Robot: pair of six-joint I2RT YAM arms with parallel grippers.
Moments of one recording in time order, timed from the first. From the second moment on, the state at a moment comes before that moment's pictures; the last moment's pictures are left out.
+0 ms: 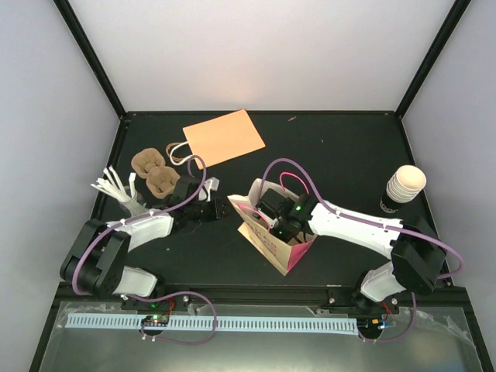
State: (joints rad) left arm -0.39 1.37 0.52 0.09 0.55 -0.63; right arm 0.99 1.48 1.02 -0.83 -0.03 0.20
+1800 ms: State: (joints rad) left arm -0.59 1.43 0.71 0.20 0.62 -0.74; right arm 0.94 1.58 1.10 -0.93 0.11 0.24
